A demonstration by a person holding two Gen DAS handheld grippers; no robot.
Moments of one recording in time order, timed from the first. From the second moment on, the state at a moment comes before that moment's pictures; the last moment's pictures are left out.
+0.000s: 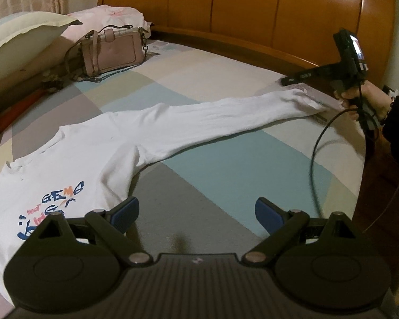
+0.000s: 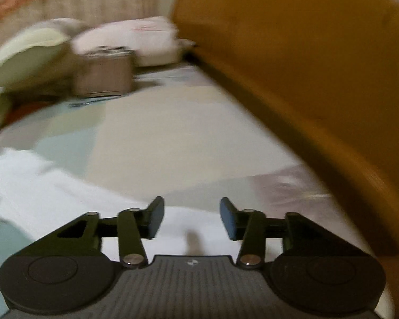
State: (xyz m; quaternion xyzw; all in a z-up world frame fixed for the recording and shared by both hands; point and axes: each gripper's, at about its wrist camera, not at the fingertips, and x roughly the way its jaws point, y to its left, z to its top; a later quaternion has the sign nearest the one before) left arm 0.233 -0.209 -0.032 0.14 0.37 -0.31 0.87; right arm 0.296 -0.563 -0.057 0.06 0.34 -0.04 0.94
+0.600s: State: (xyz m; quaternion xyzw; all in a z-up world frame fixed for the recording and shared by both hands) left arm 0.200 -0.192 -0.019 0.12 0.38 -0.24 0.88; right arm 0.223 -0.552 -0.069 0.10 0.36 -0.05 0.93
